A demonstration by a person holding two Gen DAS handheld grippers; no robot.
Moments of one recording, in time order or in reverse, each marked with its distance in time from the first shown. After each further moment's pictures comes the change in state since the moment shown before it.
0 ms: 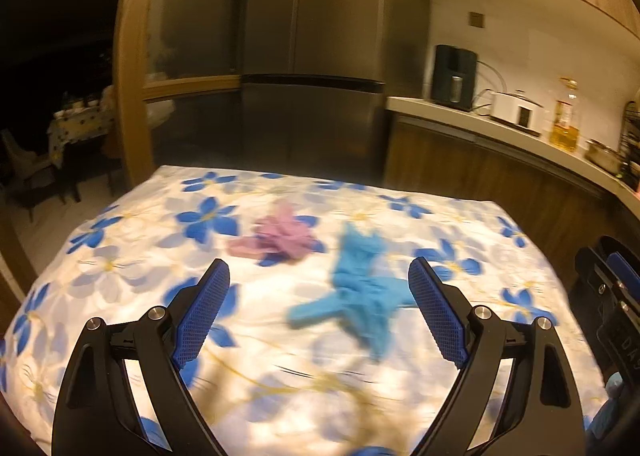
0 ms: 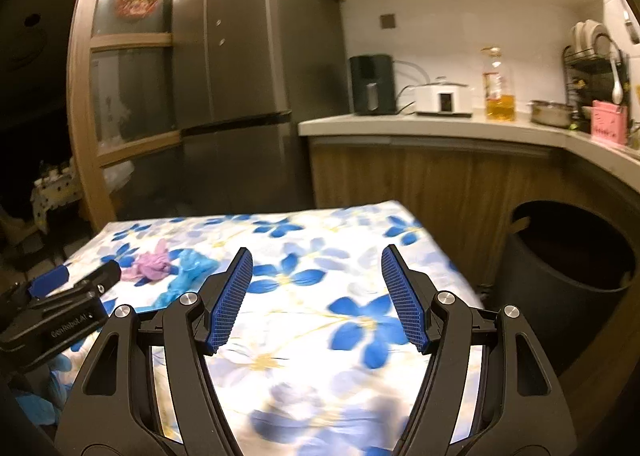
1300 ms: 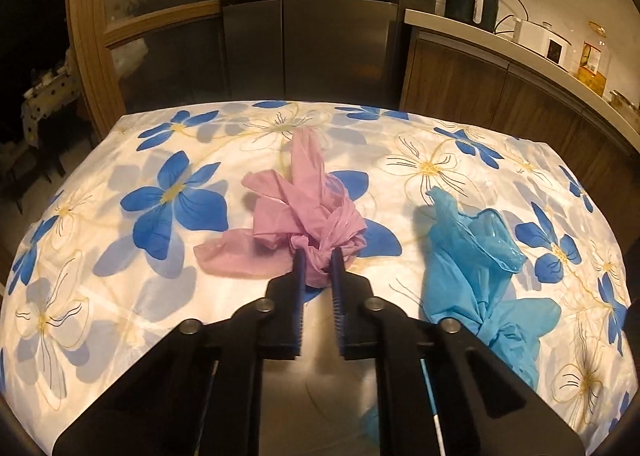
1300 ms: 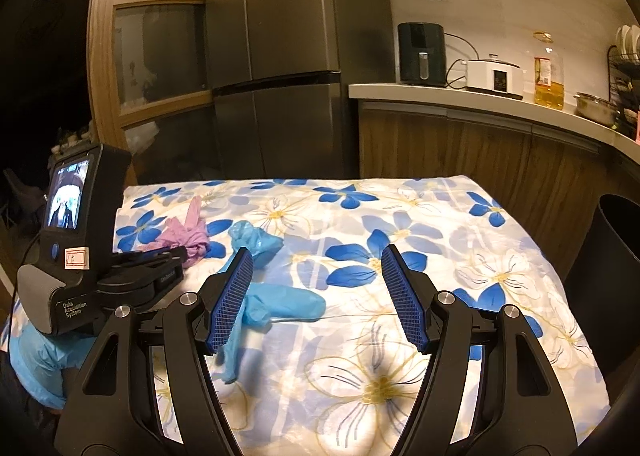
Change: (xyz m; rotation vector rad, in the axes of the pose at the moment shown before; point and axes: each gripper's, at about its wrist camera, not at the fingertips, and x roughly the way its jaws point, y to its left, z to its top) left arm 0.147 0.027 0.011 0.069 0.296 -0.039; right arm 0.065 0.078 -0.016 -0.065 0.116 0.084
